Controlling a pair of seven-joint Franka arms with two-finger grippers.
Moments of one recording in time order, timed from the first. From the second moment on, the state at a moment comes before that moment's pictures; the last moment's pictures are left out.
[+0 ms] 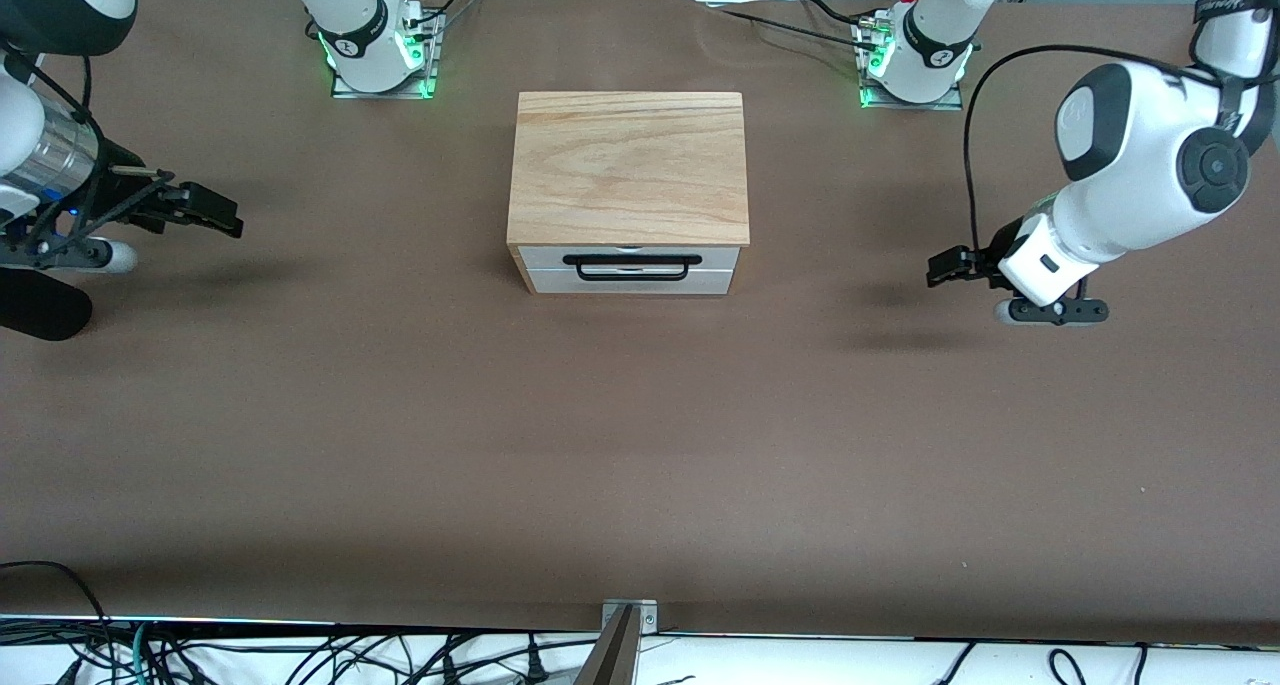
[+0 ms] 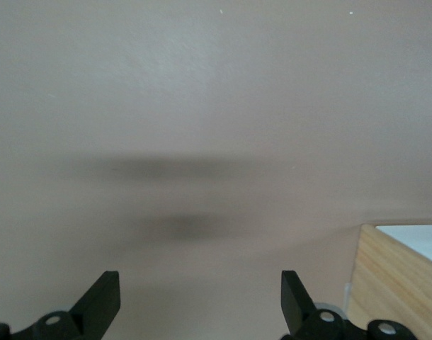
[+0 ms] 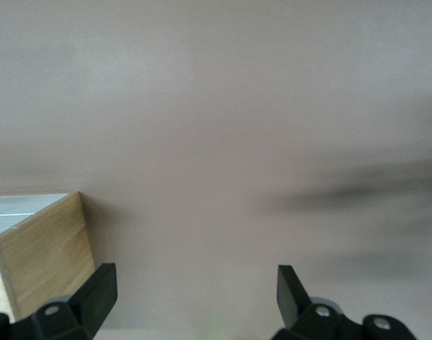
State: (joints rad) left arm -0.12 0.11 0.03 -2.07 -0.24 2.06 -0.04; right arm 0.03 0.07 0.01 -1.68 0.07 1.62 0.10
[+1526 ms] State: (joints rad) left arm -0.17 0.52 0.00 -2.10 -1.66 1.70 1.20; right arm 0.09 0.58 0.19 -1.93 1.40 1.90 -0.85
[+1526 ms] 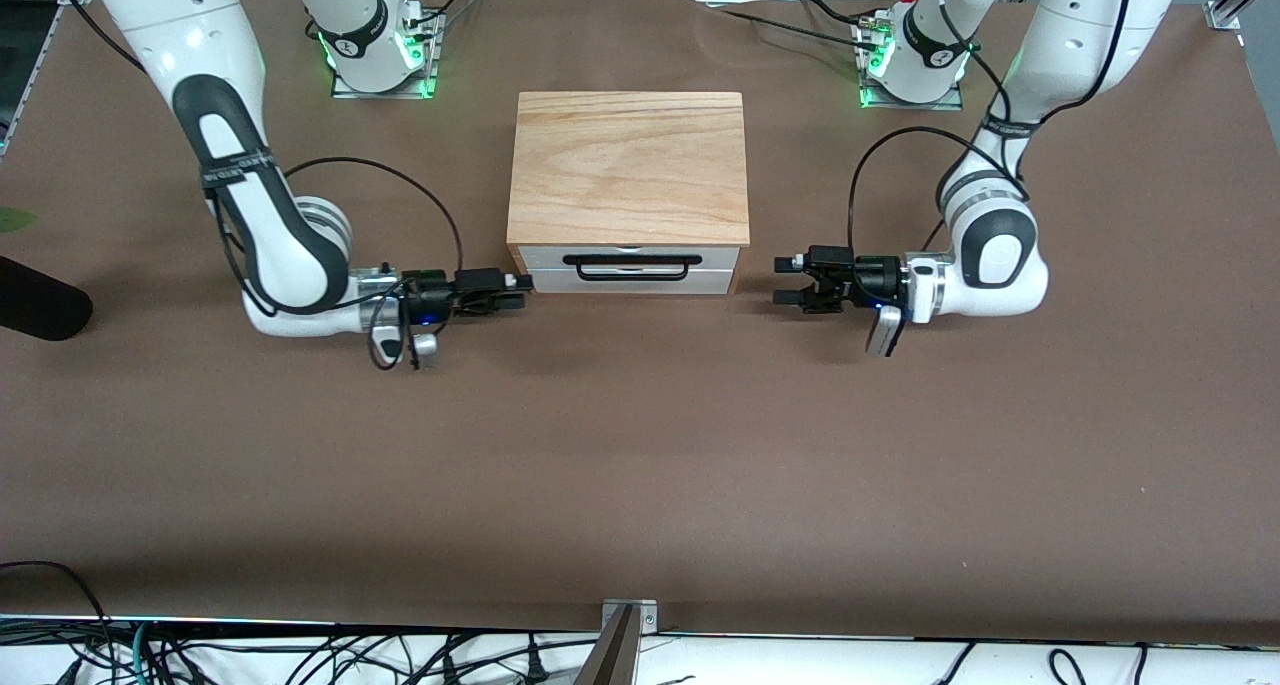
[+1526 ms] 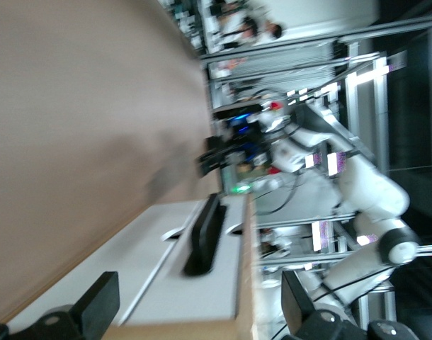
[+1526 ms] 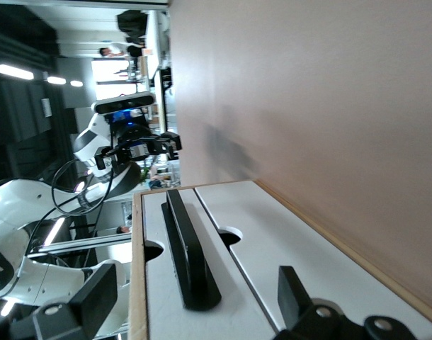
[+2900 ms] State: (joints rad) left arm -0.33 0.64 -0.06 -2.07 -1.92 1.77 1.27; right arm 0.14 0.65 0.22 -1.98 1.63 1.87 -1.12
